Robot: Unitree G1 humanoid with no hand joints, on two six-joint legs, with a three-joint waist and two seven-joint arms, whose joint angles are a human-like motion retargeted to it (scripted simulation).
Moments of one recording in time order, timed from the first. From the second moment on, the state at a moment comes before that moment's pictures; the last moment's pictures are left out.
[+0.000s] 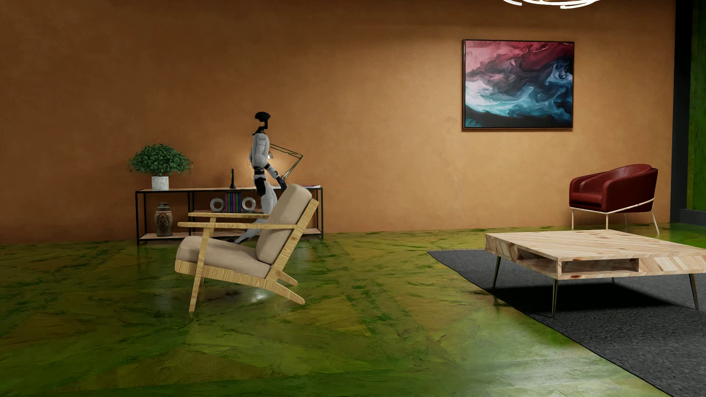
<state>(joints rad) -0.26 0.03 0.04 -0.03 -0.25 -0.02 0.33 -0.26 0.13 0.33 0.97 0.30 0.13 -0.13 0.04 0.01 -0.24 0.15 0.11 -0.07 0.21 0.77 0.50 0.70 -0.73 0.39 0.43 0.14 -0.06</state>
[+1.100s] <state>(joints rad) -0.45 0.25 0.01 0.11 -0.03 0.04 0.11 -0.43 0.12 0.27 0.38 0.34 0.07 0.05 -0.39 0.09 -0.22 -0.05 0.13 -0.11 0.08 0.78 0.39 0.64 -0.72 0.42 0.35 0.03 -0.10</state>
